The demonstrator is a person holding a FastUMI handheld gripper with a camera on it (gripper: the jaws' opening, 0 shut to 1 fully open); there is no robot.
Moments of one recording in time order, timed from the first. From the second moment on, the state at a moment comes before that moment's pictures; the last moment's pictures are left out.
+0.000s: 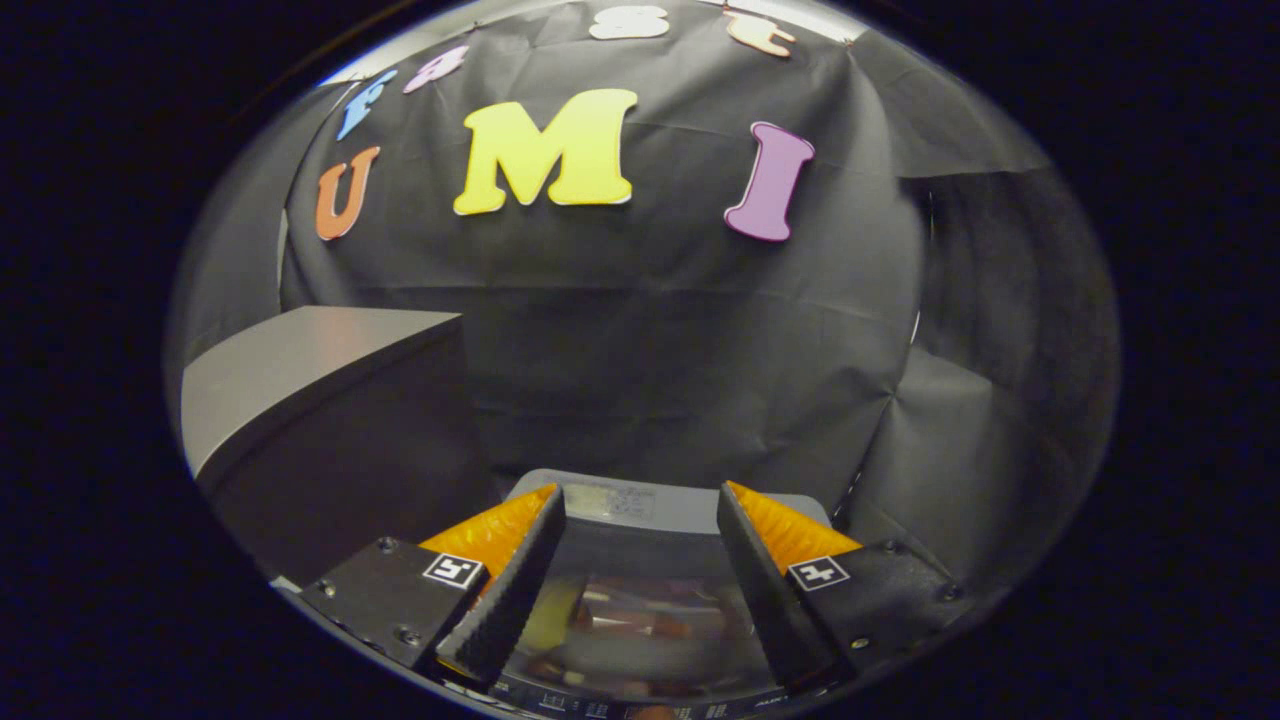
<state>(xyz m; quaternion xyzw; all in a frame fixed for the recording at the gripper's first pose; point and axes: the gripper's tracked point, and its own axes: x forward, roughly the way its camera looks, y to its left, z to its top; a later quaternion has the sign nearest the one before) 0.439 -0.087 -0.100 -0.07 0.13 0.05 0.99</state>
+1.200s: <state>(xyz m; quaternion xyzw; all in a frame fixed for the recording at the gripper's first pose) 0.055 -0.054 0.042 0.01 0.00 -0.03 1.00</state>
